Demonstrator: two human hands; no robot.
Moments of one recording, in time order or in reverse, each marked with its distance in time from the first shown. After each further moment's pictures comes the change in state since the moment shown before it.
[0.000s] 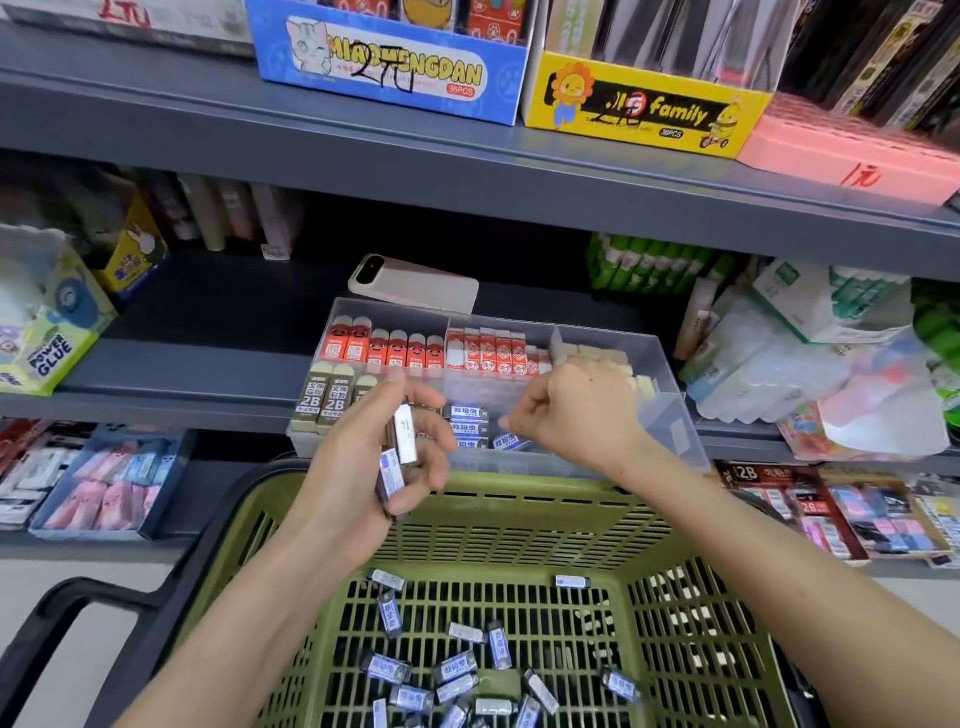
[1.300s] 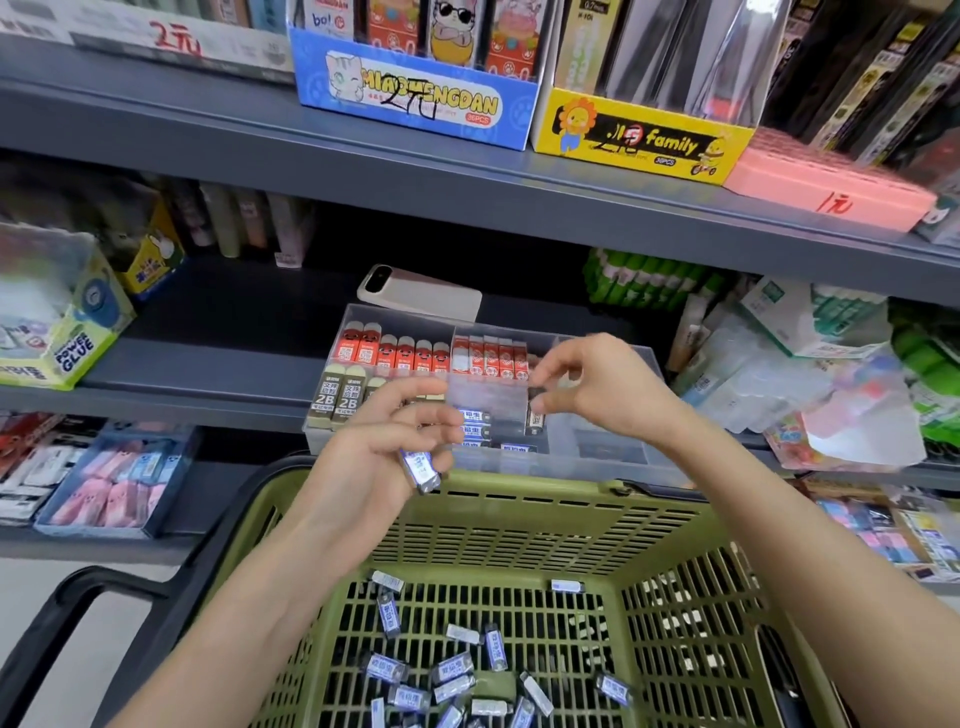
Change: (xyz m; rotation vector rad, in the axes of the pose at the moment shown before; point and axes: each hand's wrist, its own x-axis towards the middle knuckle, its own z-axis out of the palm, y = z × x) left_hand -0.006 0.004 -0.007 -0.042 -0.103 0.011; right_hand 0.010 0.013 -0.037 0.373 -0.177 0.042
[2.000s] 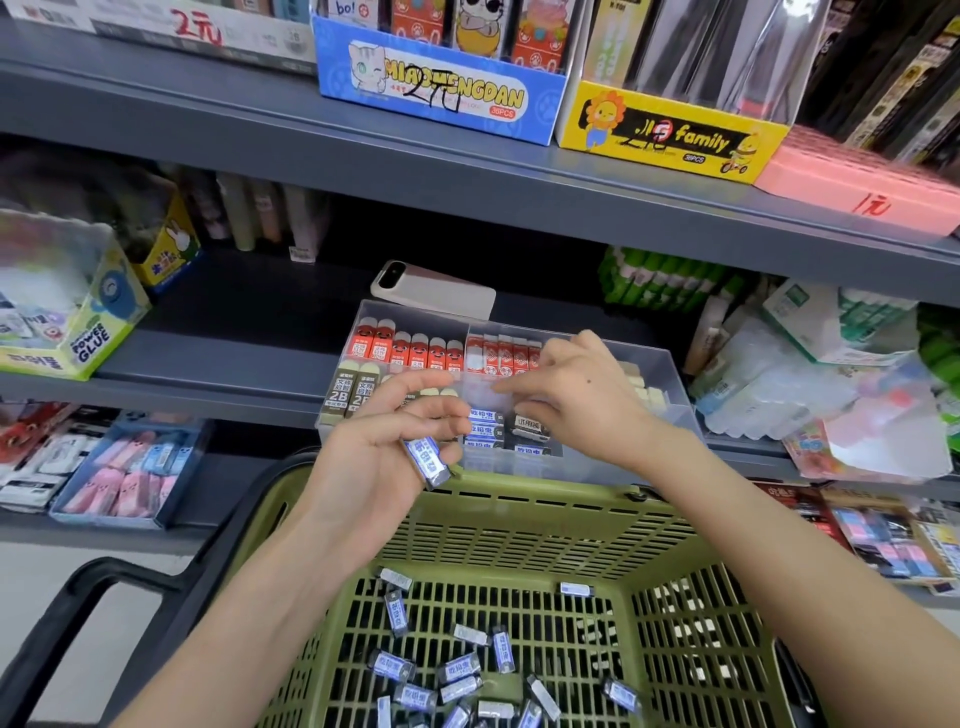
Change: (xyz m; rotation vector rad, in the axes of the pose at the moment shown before) left_hand -0.002 0.005 0.002 -0.116 0.036 0.010; right_hand 0.010 0.000 0.031 -0.466 0.120 -0.411
